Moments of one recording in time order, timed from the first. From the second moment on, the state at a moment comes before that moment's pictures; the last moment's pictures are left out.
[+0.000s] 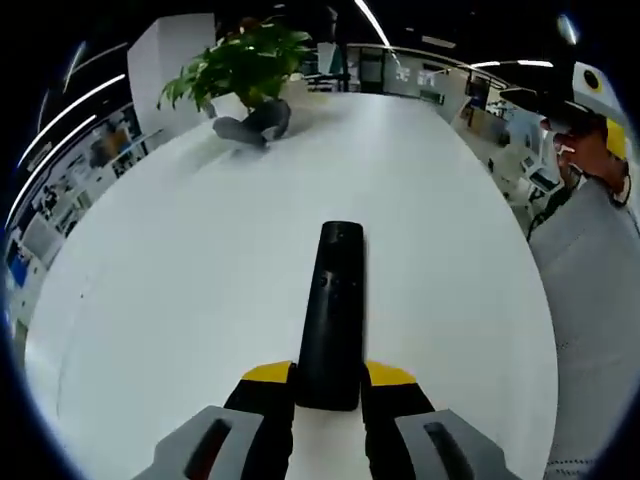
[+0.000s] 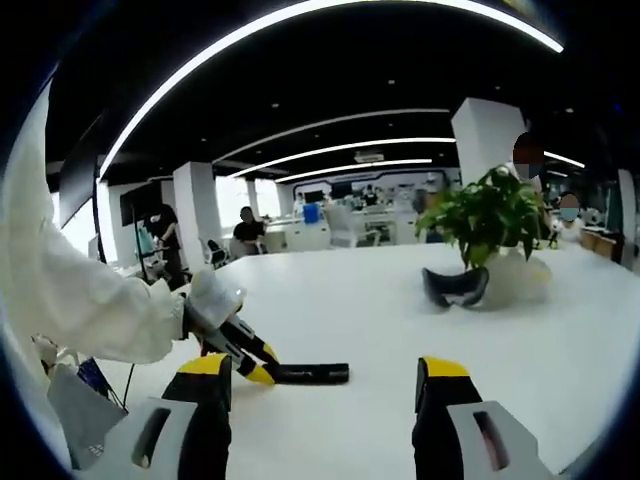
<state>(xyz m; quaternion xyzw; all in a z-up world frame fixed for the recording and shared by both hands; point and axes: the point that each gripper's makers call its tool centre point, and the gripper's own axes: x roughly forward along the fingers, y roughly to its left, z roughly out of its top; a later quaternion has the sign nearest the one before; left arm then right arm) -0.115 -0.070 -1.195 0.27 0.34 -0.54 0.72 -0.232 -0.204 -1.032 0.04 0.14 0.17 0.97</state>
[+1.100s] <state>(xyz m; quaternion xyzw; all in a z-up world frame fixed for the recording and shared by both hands) -0.075 -0.072 -1.195 0.31 0.34 -0.53 0.71 -0.230 -0.206 -1.045 0.02 0.17 0.16 0.97</state>
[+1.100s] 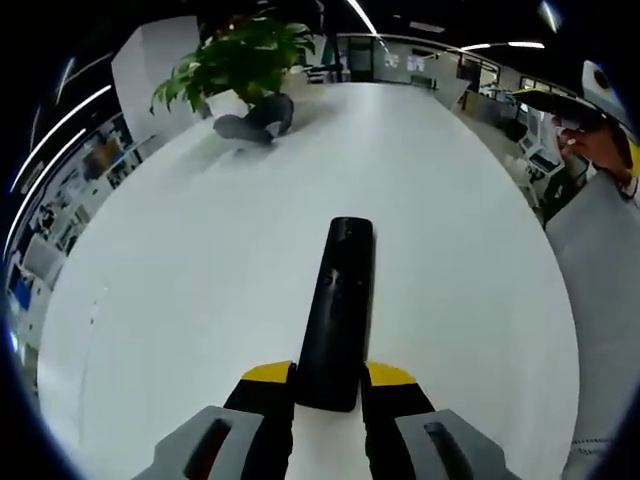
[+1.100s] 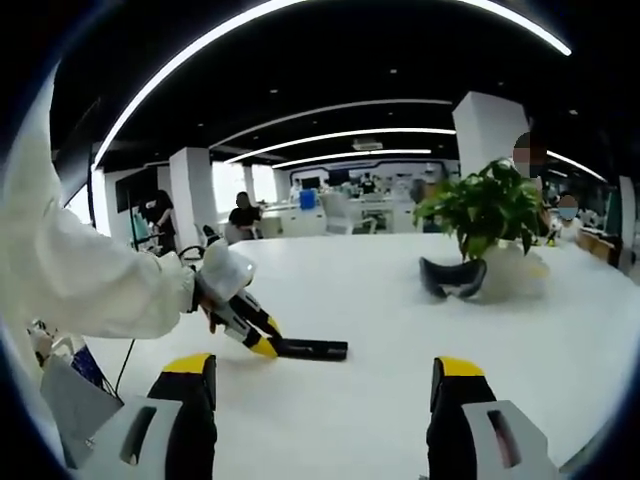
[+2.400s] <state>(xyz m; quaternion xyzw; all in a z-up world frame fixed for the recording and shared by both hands) -0.002 -0.062 -1.195 0.38 0.35 -0.50 0.69 -0.230 -0.207 -1.051 0.03 0.18 0.16 0.97</state>
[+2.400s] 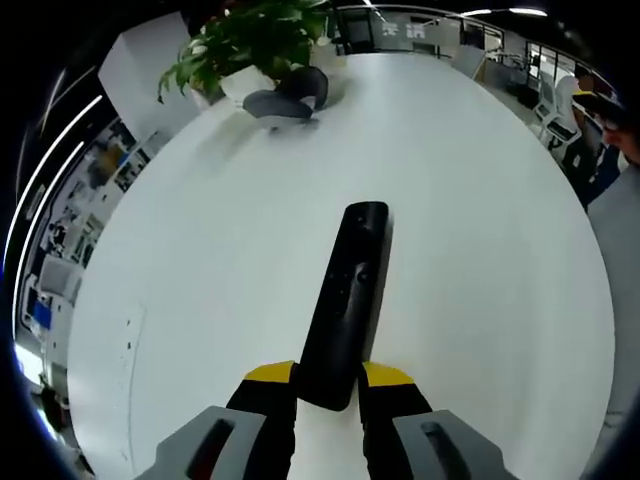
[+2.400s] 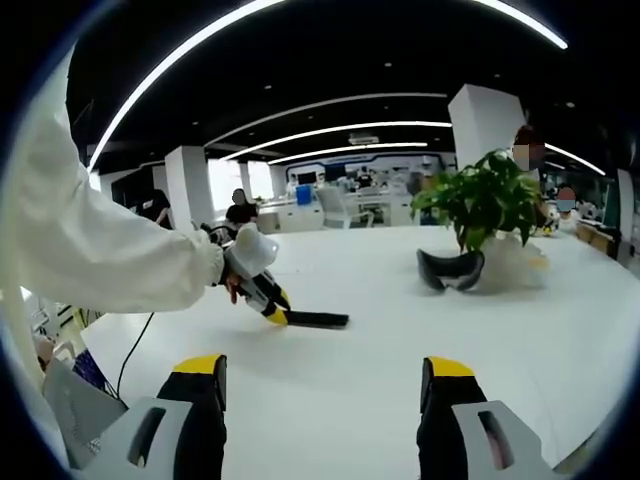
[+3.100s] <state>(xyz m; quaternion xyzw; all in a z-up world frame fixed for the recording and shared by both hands) 0.001 -0.057 -1.197 0.39 0.41 -0.56 0.60 -0.229 -0.208 -1.054 0.04 0.19 0.16 0.97</state>
